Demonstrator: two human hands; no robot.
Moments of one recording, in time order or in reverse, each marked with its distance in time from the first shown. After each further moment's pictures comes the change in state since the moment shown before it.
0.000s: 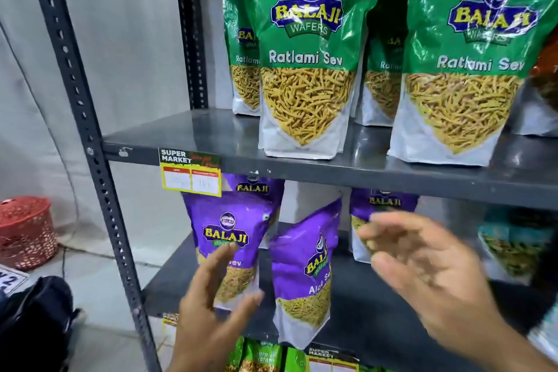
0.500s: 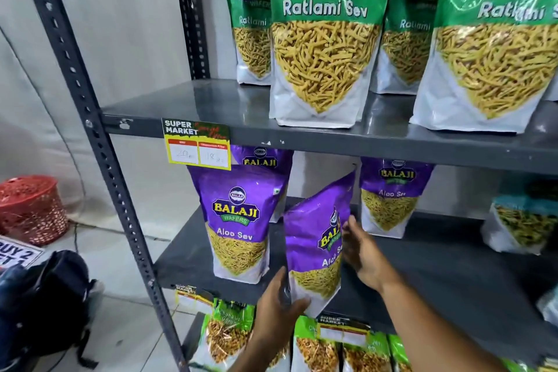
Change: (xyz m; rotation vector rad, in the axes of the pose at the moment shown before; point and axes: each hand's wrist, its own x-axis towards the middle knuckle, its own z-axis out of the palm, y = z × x) left_hand -0.032 -0.147 0.057 0.314 -0.282 -0.430; right_hand 0.014 0.238 0.025 0.466 0.203 0.848
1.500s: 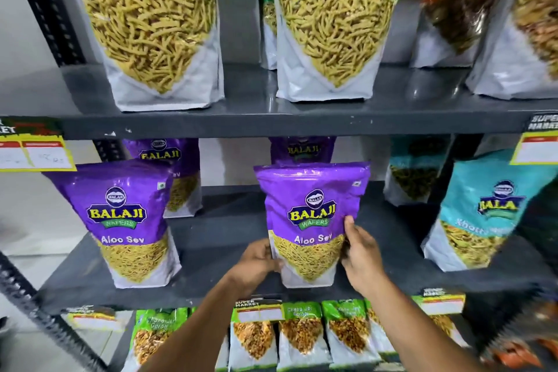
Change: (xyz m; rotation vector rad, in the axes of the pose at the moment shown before) left_hand 0.060 0.060 0.118 -0.408 -0.579 -0.043; right_hand -0.064 -0.011 -0.145 0.185 0.386 -0.247
